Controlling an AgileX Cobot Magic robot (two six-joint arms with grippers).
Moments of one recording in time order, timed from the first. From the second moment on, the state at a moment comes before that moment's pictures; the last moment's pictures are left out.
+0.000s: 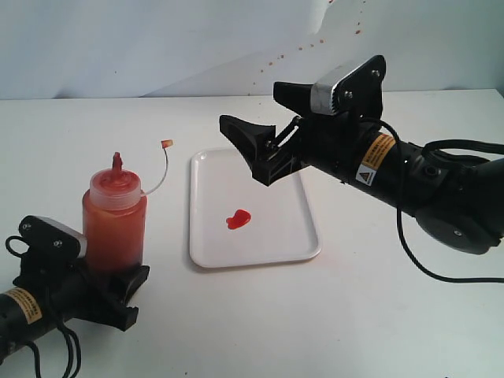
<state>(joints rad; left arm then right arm) -0.28 1.91 -0.22 0.19 -1.03 0.00 0.45 1.76 -0.76 -0.50 -0.97 0.32</state>
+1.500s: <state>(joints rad) -0.28 1.91 -0.22 0.19 -1.02 0.00 0.45 1.86 -0.83 -0.69 -0.91 0.40</state>
